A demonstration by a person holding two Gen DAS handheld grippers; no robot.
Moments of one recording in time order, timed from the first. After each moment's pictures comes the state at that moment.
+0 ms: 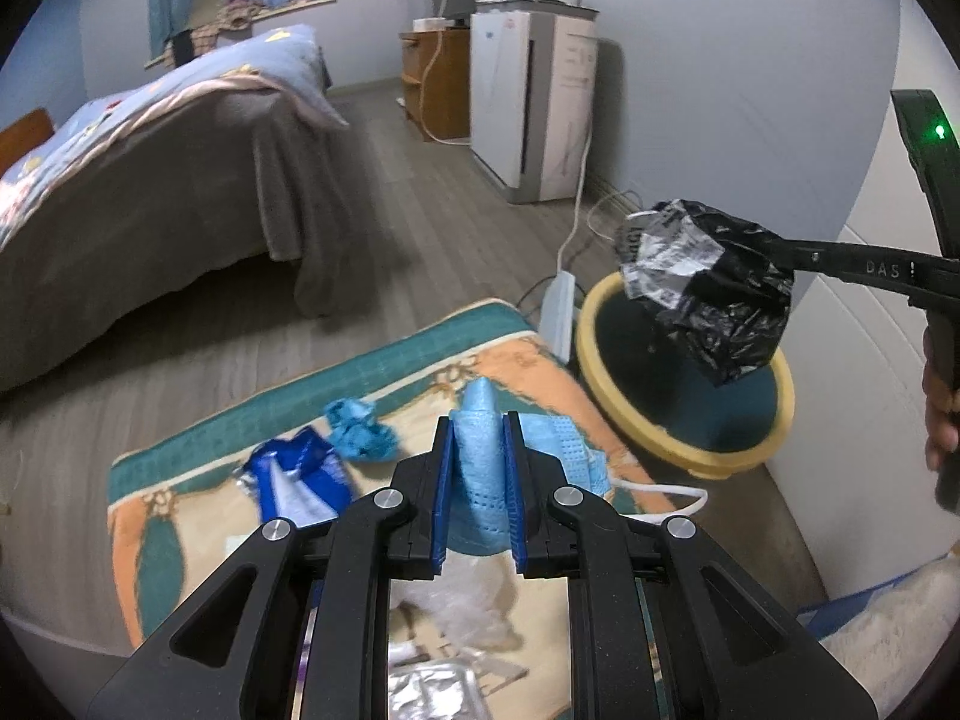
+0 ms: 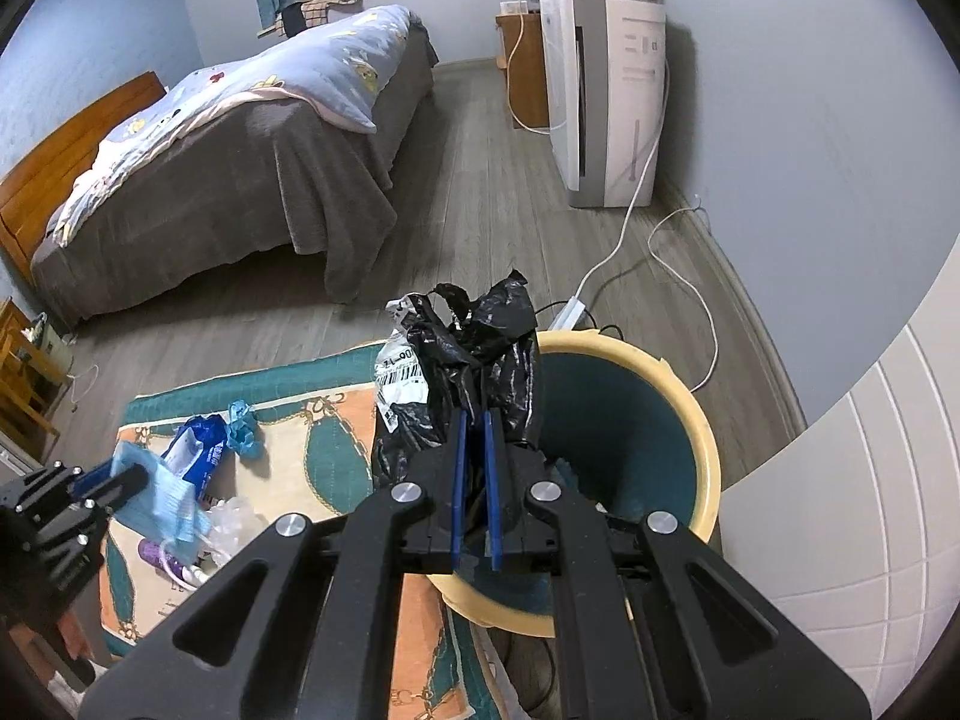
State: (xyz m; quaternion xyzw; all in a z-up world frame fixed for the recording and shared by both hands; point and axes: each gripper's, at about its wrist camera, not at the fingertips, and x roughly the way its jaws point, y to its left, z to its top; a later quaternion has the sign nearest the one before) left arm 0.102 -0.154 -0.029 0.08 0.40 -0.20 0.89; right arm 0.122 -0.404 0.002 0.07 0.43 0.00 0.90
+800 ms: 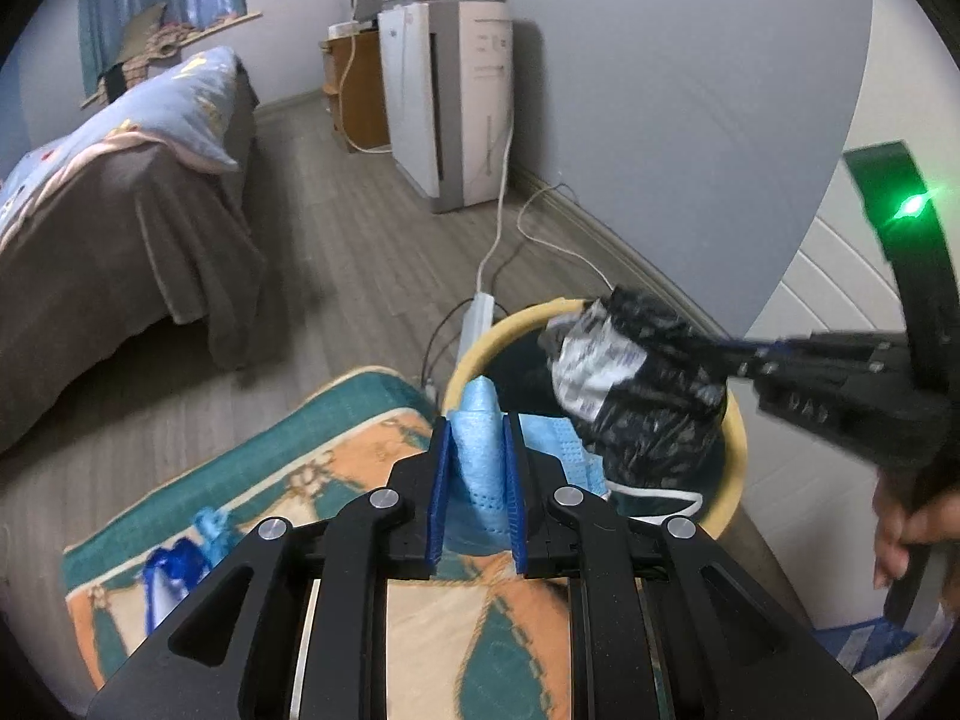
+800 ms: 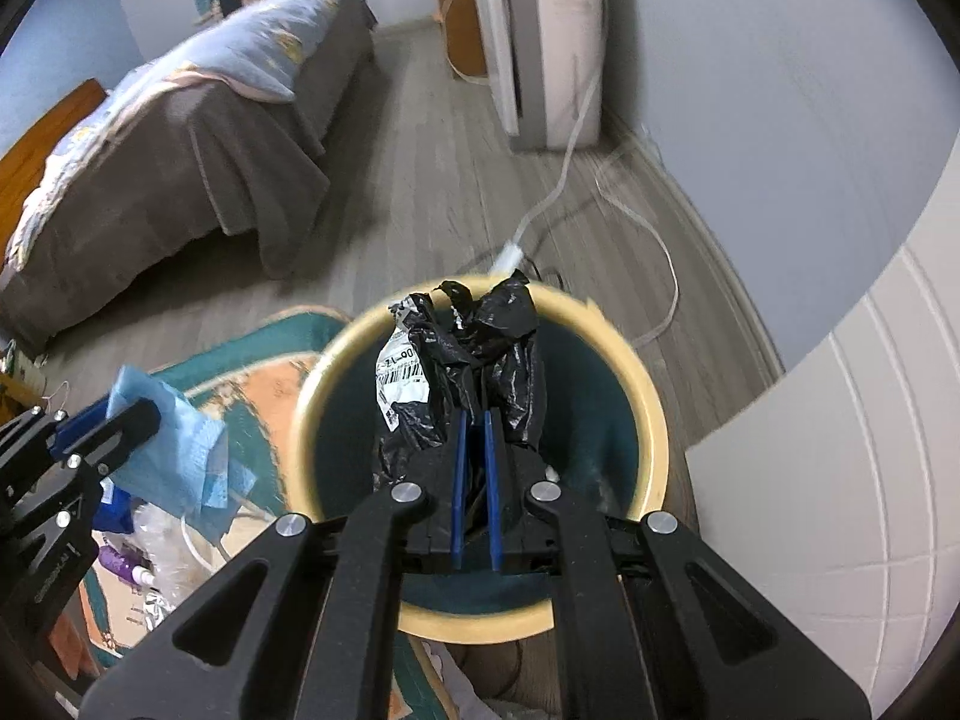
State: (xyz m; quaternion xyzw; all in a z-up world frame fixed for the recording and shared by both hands) left arm 0.147 -0.282 -0.035 0.11 0.40 -0.26 0.87; right arm 0.135 -0.465 -0.052 0.11 0.50 -0.06 0.86
